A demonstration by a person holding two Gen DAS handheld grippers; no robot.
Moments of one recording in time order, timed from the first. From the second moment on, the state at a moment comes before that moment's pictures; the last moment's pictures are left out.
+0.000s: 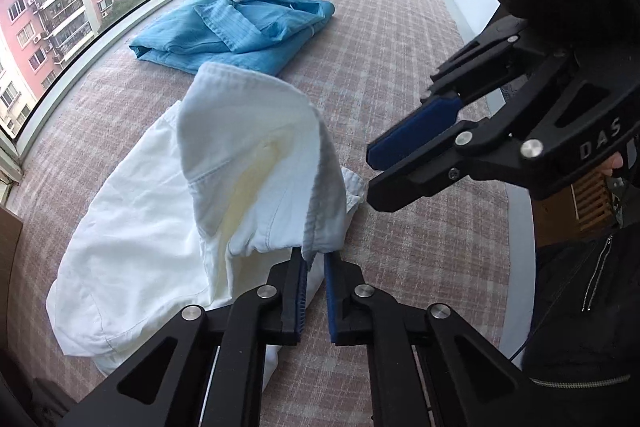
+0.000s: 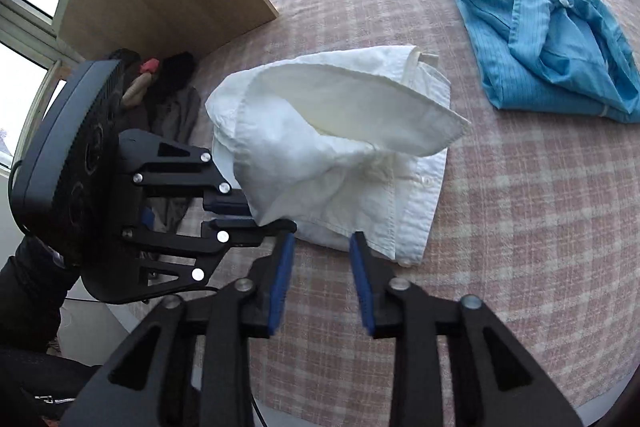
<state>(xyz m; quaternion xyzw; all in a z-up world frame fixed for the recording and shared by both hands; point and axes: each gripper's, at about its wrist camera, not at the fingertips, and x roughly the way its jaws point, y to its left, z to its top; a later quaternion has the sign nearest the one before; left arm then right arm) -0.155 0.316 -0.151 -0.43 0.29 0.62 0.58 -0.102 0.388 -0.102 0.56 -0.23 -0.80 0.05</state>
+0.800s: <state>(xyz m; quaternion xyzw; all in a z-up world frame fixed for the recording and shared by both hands) -0.168 0.250 -0.139 -0.45 0.26 0.65 0.56 -0.060 0.379 -0.154 0.56 -0.24 -0.79 -0.02</state>
